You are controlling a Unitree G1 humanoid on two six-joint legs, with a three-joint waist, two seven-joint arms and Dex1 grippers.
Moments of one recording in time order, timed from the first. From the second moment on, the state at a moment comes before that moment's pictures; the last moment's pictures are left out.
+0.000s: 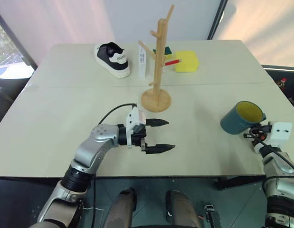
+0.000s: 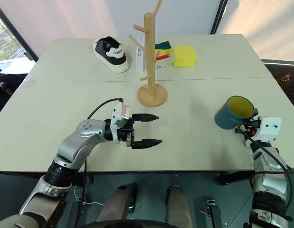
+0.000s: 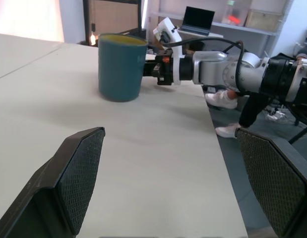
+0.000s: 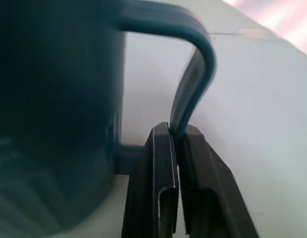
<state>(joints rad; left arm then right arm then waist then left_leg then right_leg) -0.42 0.36 -0.25 -0.16 -0.45 0.37 -1.04 -0.11 -0.50 -0.48 0.28 0.30 0.02 0.37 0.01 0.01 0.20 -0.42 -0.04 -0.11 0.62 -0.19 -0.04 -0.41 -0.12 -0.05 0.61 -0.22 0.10</state>
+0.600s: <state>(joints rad) -0.45 0.45 0.03 -0.04 -0.51 0.33 -1.00 -0.61 -0.74 0.00 -0.04 0.17 0.13 0.77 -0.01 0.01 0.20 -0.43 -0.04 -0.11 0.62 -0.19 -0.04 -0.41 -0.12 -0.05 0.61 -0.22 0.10</state>
